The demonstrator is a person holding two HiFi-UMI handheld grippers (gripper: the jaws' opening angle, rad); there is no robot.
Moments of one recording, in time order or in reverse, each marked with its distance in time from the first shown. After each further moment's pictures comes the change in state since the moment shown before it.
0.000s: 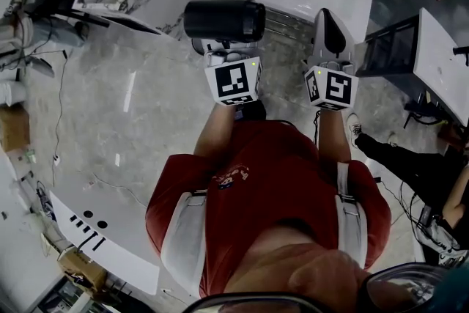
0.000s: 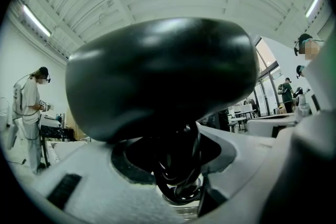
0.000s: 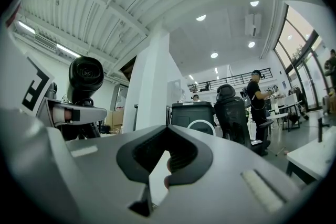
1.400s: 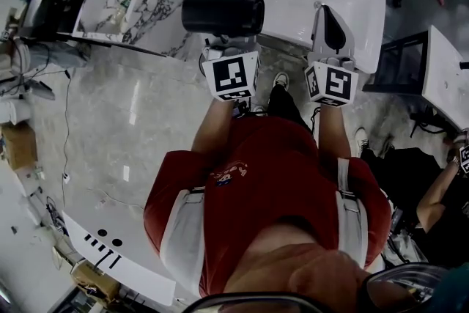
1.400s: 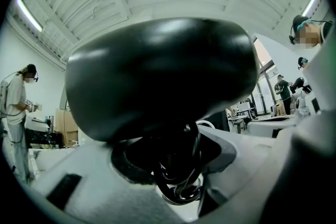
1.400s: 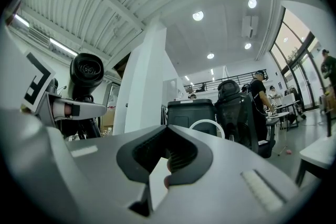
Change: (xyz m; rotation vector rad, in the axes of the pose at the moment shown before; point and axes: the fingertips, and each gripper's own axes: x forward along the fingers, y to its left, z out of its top) left arm 0.145 0.072 -0.014 0.036 -0.012 -0.060; right arm 0.151 -0.004 -0.031 0.008 -0.017 -0.058
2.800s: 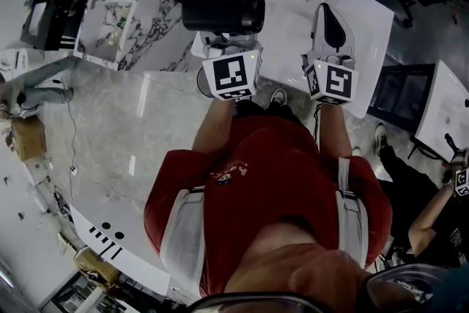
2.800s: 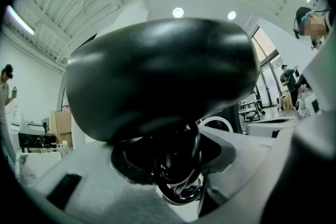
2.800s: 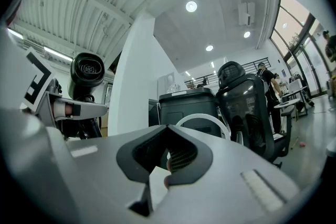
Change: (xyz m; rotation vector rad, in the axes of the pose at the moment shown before) left arm 0.208 -0.031 -0.020 0.042 0.052 0.043; right arm 0.175 -0.122 -0.037 0.077 0.031 0.052
